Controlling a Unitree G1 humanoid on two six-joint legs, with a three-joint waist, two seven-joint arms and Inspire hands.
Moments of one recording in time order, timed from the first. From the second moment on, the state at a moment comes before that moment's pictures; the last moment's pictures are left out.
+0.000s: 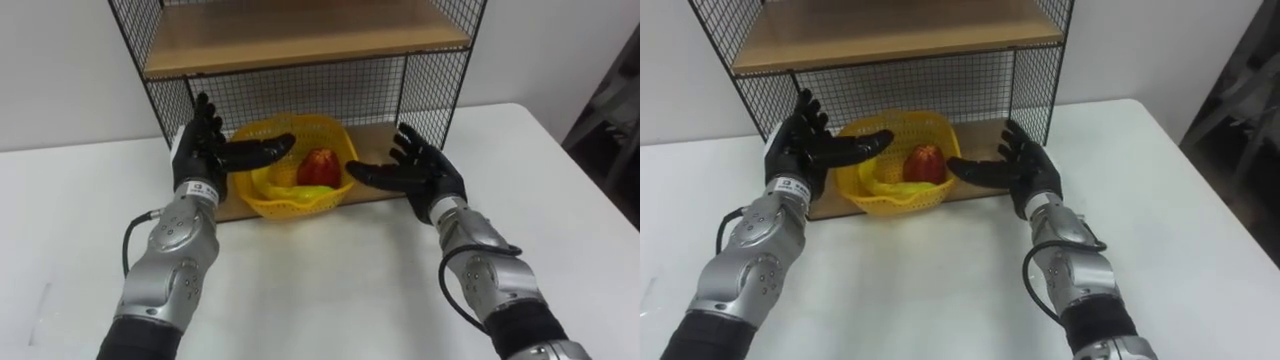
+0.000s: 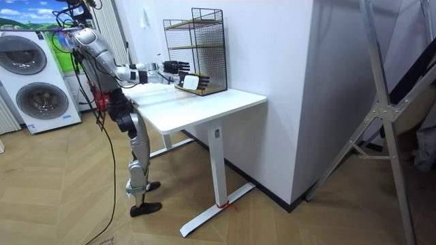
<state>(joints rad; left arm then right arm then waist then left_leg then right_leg) -0.29 0.12 -0.07 0.31 -0.40 0.11 0.22 -0.37 -0.16 0.06 0.61 0.45 0.09 0.00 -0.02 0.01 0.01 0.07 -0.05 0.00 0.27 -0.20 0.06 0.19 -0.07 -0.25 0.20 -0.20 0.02</state>
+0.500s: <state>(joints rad) -0.26 0.12 -0.07 0.10 -0.34 0.09 0.19 -0.30 -0.20 0.07 0.22 0.38 0.04 -0.01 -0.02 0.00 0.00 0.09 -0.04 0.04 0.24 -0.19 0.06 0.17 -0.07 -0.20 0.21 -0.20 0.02</state>
